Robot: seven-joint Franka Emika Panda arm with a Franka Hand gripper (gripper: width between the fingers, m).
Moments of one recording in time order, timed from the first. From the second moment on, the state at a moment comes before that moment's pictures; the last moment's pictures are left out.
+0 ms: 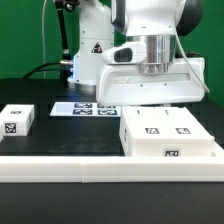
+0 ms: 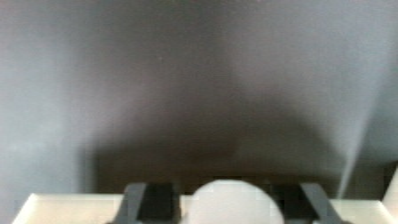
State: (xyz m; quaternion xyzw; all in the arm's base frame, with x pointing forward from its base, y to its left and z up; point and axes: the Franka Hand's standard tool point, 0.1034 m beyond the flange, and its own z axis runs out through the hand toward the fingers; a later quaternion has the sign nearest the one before) arm 0.501 0.074 0.026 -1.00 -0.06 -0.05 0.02
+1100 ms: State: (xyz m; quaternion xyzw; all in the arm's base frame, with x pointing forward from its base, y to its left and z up) arm 0.505 0.077 0.073 -1.00 -0.06 0.01 0.02
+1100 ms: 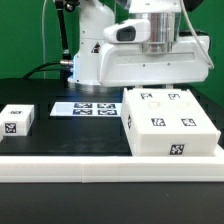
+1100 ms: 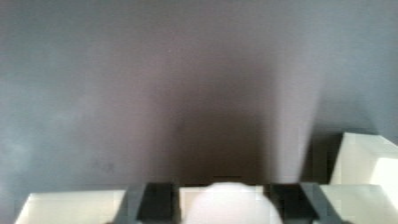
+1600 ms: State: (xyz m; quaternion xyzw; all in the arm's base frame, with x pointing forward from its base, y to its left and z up) arm 0.504 0.077 0.078 -1.00 -0.06 0.03 0.02
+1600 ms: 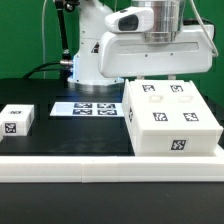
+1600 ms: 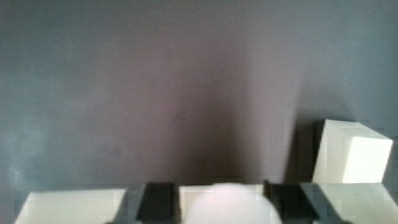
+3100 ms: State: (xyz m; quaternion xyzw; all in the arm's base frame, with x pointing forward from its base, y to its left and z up) arm 0.487 0.080 0.102 -0.98 -0.01 0.21 0.02
